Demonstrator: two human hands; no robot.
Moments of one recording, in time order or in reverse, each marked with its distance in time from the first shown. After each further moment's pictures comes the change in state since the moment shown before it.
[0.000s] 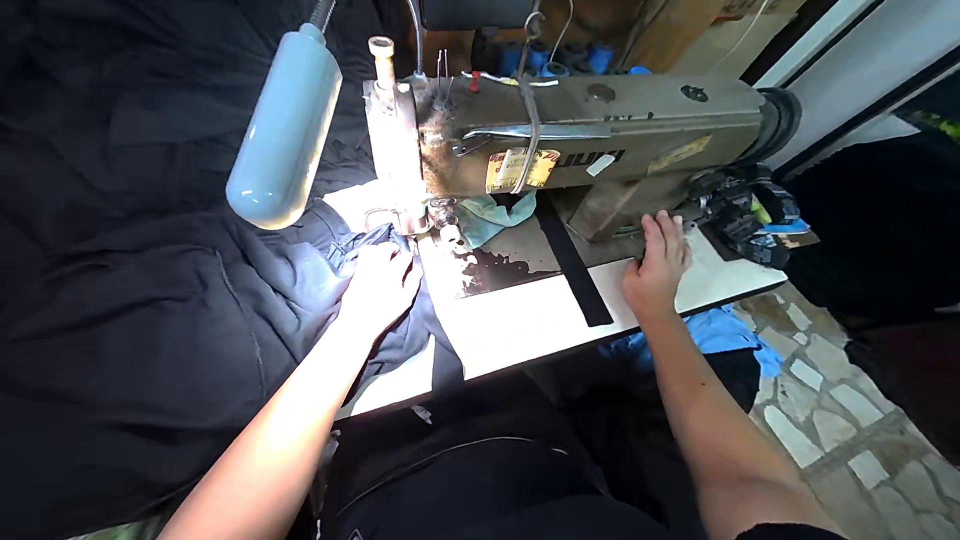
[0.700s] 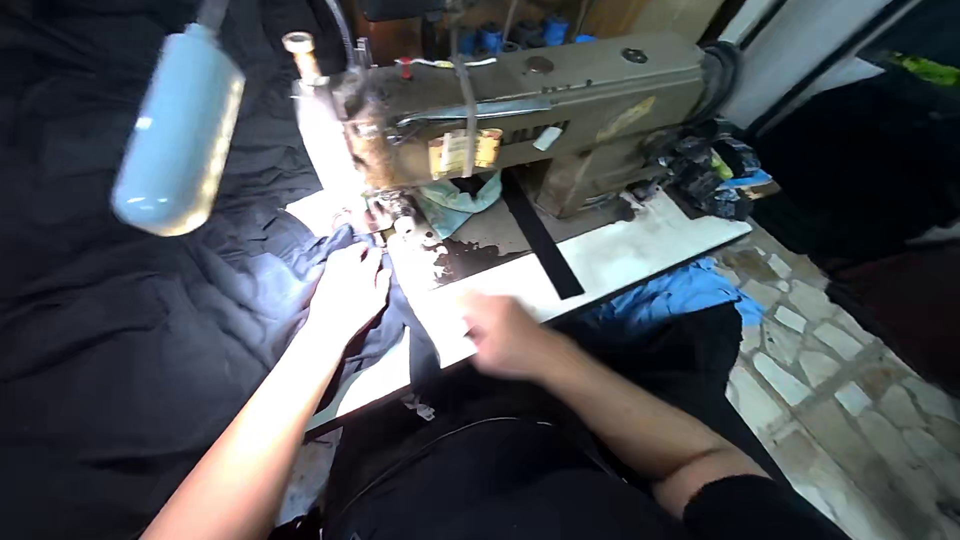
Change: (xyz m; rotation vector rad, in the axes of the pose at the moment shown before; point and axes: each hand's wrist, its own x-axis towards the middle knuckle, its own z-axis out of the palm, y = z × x) left_hand -0.001 -0.003 -0.002 0.082 -0.118 0.015; right_hand -0.062 -0.177 -0.032 0.630 -0.524 -0.417
